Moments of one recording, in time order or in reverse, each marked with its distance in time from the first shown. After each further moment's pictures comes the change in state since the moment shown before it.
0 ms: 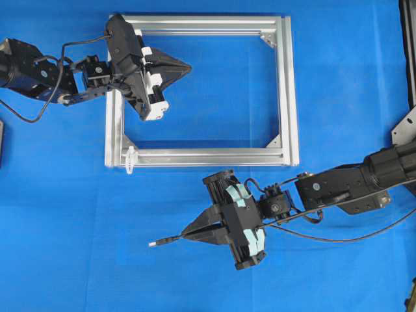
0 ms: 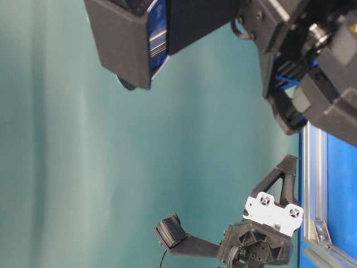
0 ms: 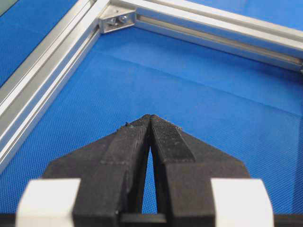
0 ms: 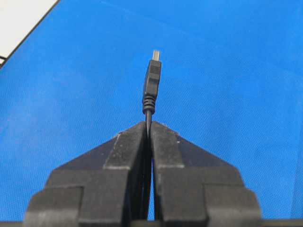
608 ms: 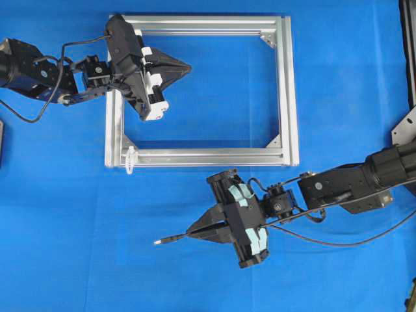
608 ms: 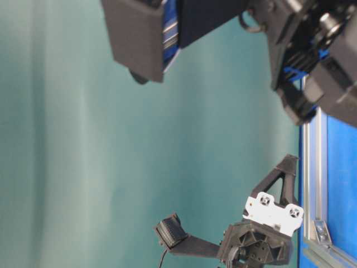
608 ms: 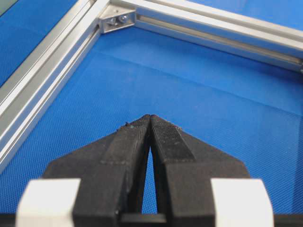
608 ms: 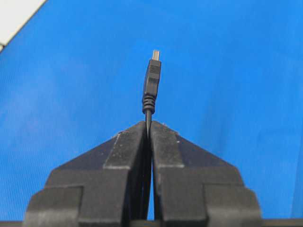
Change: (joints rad) left arm 0.000 0.002 0.000 0.002 0.000 0.000; right arm 0.000 -0.005 0.029 0.000 -0.002 0.000
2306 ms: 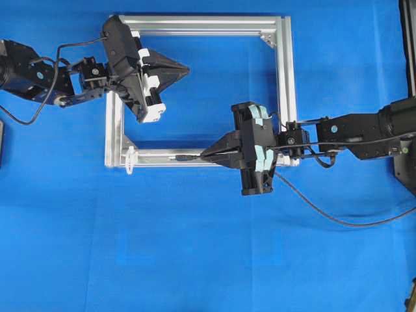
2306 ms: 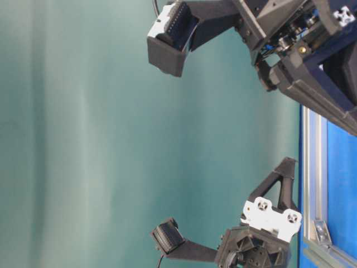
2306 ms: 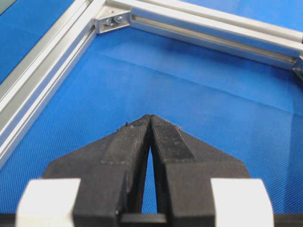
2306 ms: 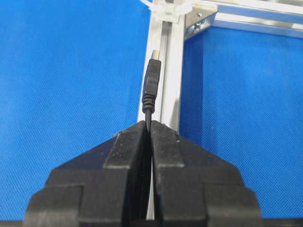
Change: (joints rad) left arm -0.009 -0.021 0.017 -0.002 0.000 0.000; right arm -0.265 -0.086 0.149 0.006 -0.034 -0.020
